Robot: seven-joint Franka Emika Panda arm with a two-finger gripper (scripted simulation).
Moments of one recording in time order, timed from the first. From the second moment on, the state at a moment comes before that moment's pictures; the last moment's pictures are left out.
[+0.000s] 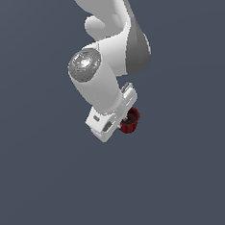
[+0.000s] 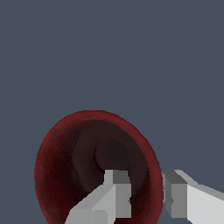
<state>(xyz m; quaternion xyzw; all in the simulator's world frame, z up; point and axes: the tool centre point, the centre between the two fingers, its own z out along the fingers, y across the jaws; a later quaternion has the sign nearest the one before) 0.036 0.031 0.211 -0.91 -0.39 0.02 0.16</state>
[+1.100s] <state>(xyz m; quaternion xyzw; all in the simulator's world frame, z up) 0.015 0.199 0.373 -0.91 -0.39 0.02 0.16</state>
